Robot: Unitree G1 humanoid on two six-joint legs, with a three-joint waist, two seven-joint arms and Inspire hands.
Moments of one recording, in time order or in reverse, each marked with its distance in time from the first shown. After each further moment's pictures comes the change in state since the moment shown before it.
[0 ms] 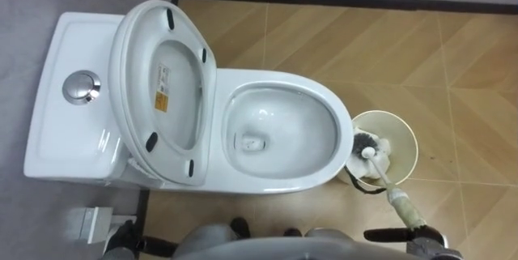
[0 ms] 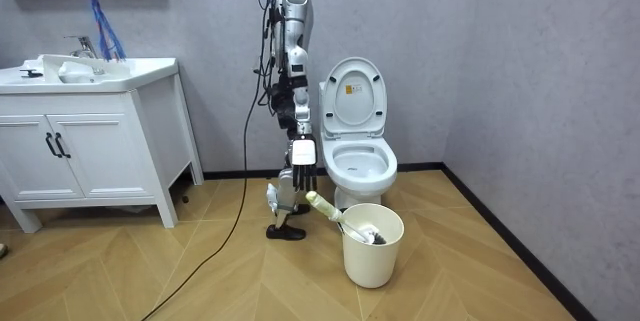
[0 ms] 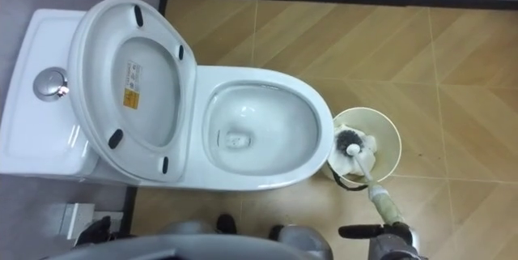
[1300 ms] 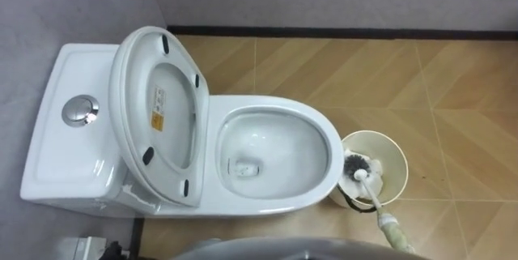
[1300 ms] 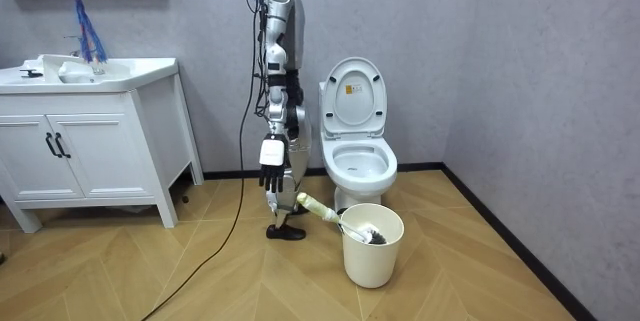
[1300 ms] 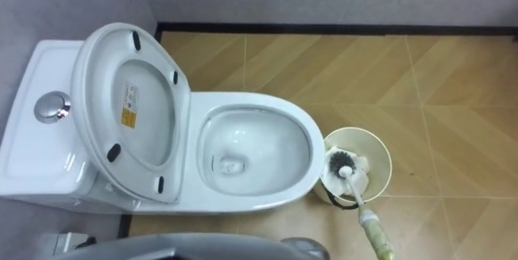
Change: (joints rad) left arm 0.105 -0.002 0.063 -0.051 0.006 0.009 0.028; right arm 0.227 0.001 -0.085 -0.024 -0.050 0.012 0.016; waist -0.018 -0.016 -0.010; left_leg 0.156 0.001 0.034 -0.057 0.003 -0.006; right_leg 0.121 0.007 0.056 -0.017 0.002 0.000
